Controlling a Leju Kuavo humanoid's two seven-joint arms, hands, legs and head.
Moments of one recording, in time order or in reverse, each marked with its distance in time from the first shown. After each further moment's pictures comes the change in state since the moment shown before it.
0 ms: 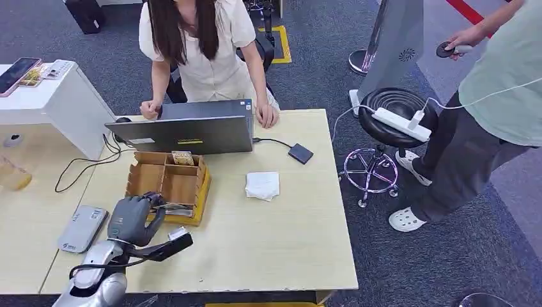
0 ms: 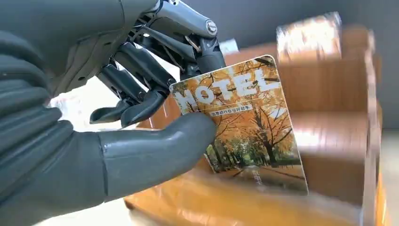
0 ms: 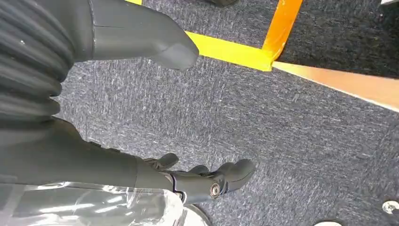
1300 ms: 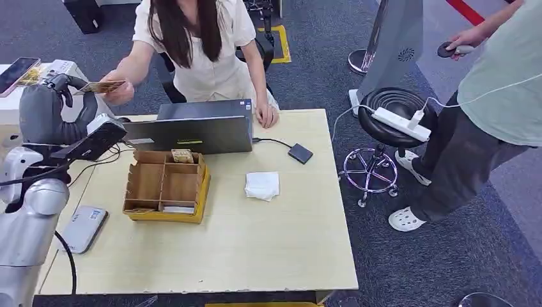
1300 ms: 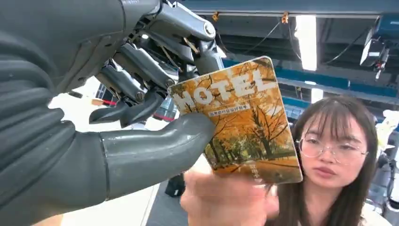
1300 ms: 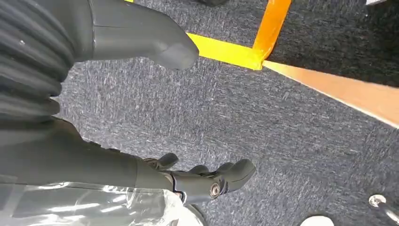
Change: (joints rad) left arm -0.430 0.095 0.116 -0.080 0.300 -0.034 -0.055; right arm -0.021 0.018 -0.046 0.001 0.048 -0.004 -0.013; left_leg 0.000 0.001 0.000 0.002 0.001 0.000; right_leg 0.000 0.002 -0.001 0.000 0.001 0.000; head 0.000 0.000
